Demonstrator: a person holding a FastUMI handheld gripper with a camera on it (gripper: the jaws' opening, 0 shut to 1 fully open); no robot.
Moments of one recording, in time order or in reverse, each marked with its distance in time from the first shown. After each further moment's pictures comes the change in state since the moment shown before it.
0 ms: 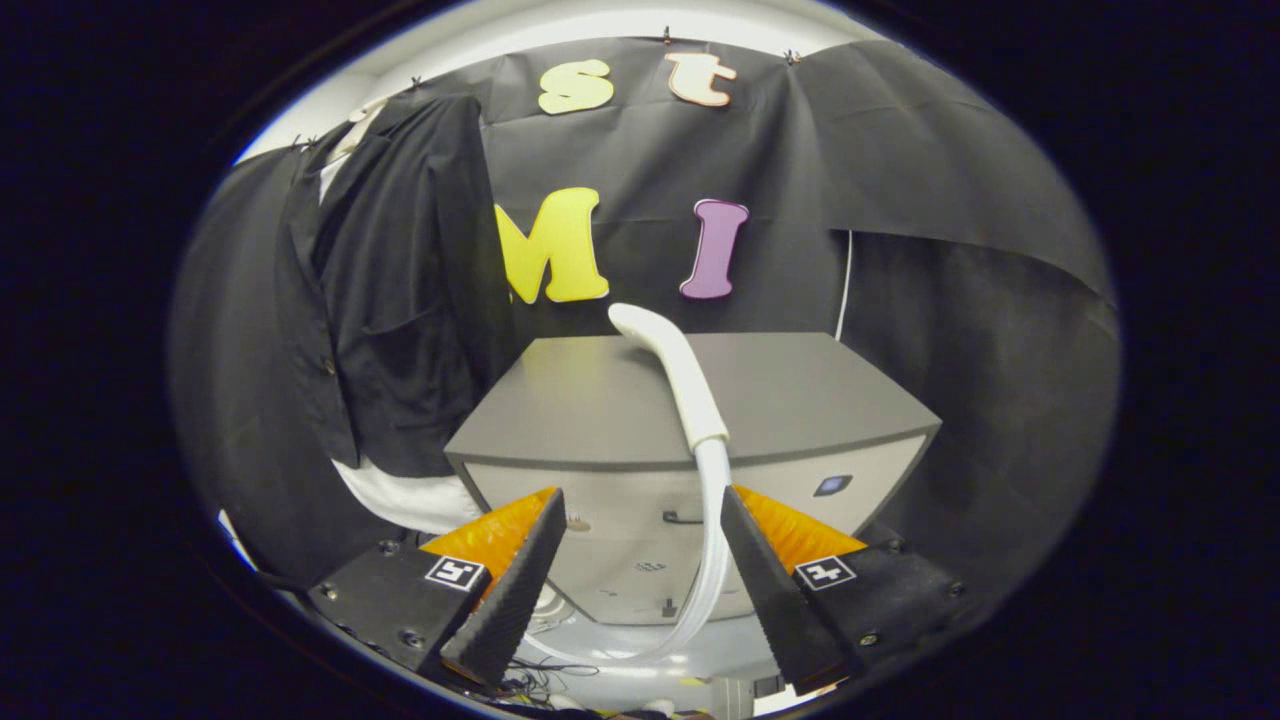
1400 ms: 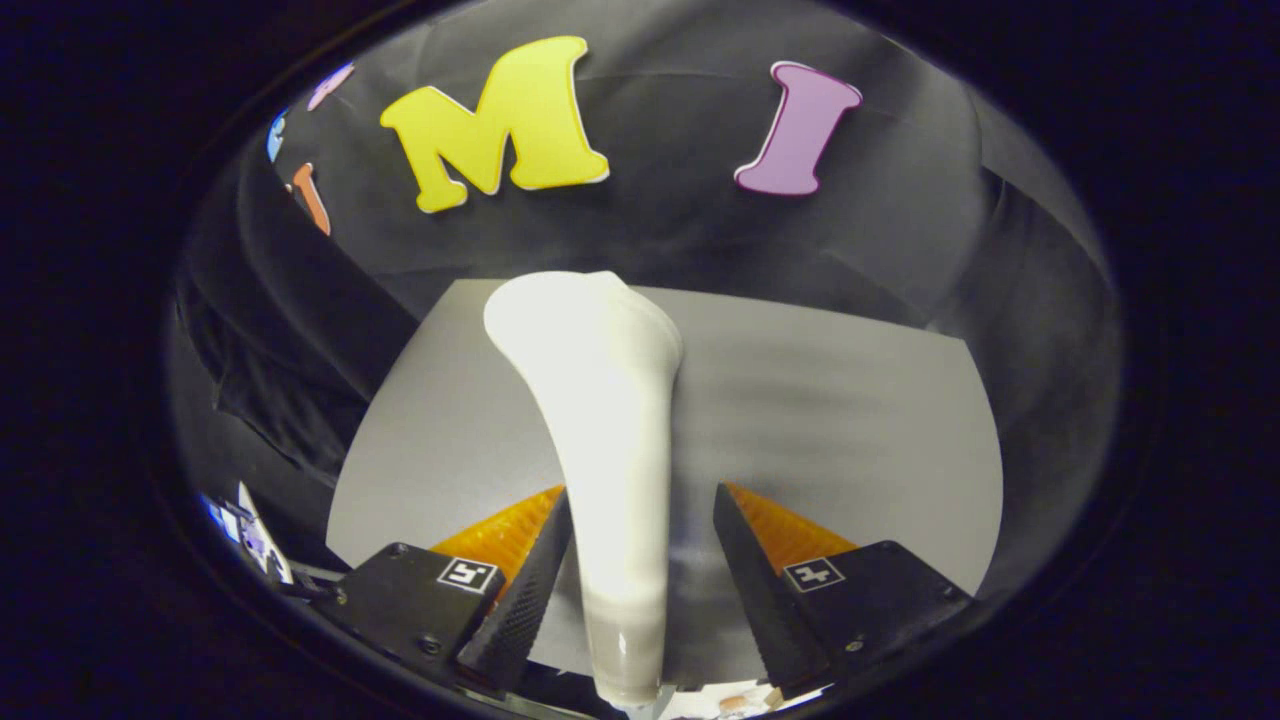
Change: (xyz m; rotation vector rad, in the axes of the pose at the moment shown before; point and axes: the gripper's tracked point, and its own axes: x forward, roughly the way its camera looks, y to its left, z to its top) arm 0.210 -0.044 0.055 -0.077 0.549 0.116
